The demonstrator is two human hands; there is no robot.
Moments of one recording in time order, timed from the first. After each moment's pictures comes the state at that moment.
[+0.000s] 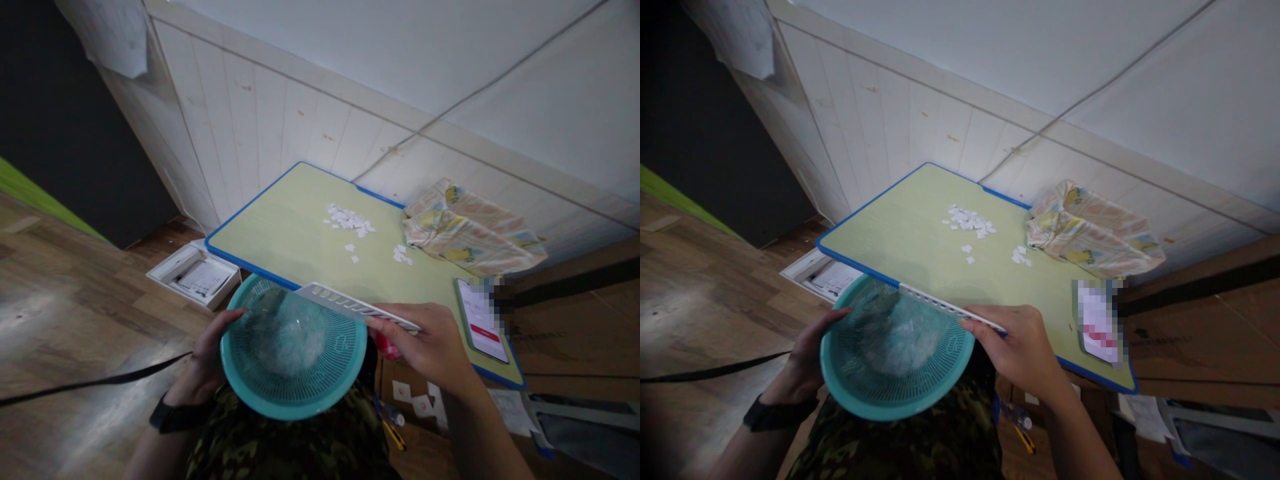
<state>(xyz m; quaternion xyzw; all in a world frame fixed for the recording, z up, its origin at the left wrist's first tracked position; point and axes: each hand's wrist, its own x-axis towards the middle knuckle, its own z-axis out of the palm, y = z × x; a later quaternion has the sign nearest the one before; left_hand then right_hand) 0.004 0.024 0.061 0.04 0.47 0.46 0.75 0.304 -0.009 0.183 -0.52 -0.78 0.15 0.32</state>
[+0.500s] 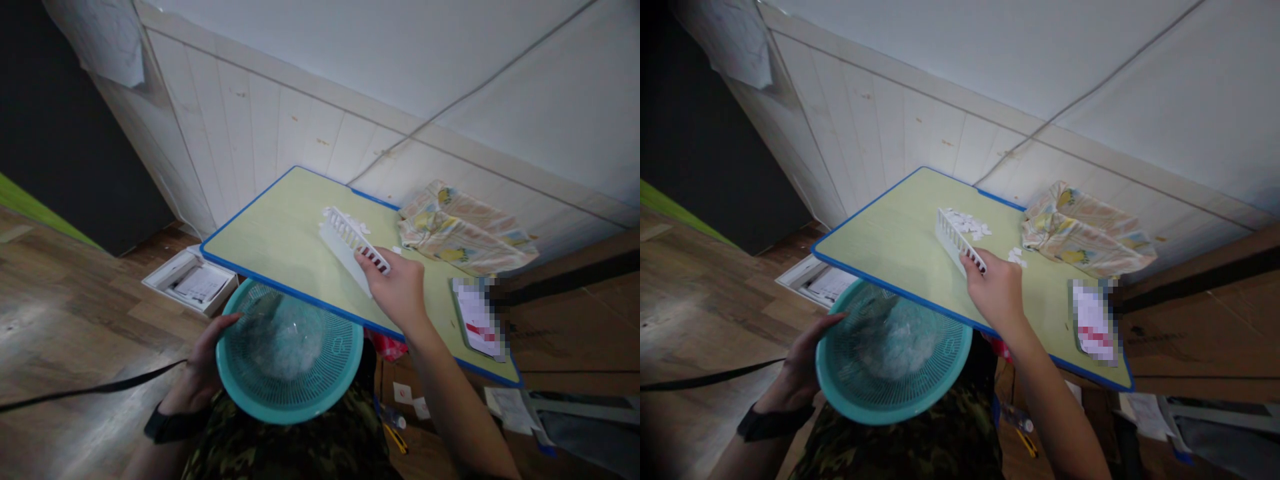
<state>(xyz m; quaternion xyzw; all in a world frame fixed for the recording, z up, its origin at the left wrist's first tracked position) 0.007 0.024 0.072 0.04 0.50 0.46 0.73 0.289 0.061 0.174 -0.65 -0.68 -0.02 0.34</state>
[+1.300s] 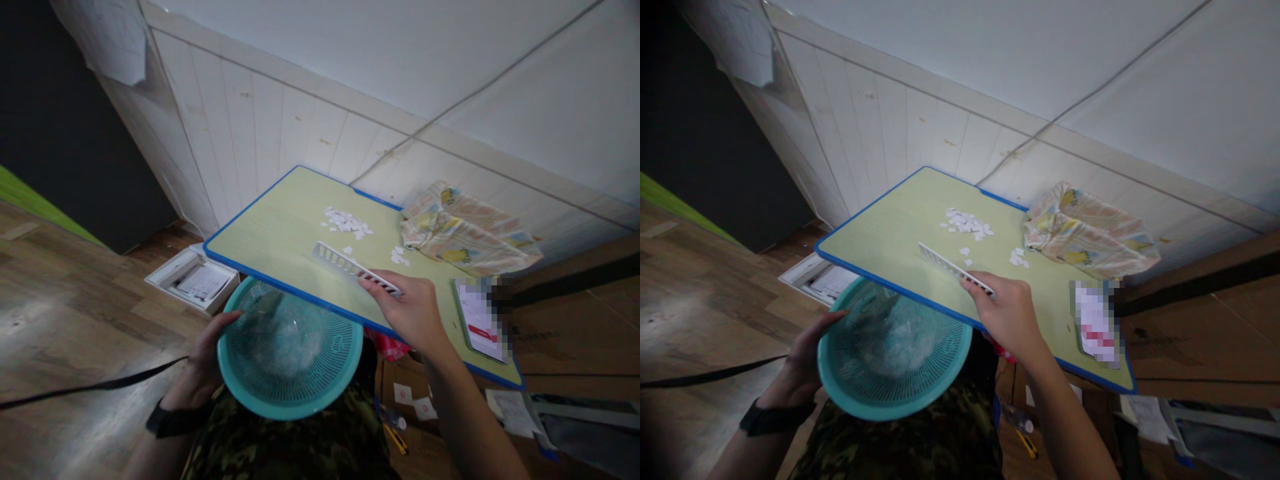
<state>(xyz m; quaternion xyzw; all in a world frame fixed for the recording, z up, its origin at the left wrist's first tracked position) 0.002 0.026 0.060 0.07 0.46 0.47 0.75 0.301 0.030 0.174 -0.59 -0.73 0.08 0.34</state>
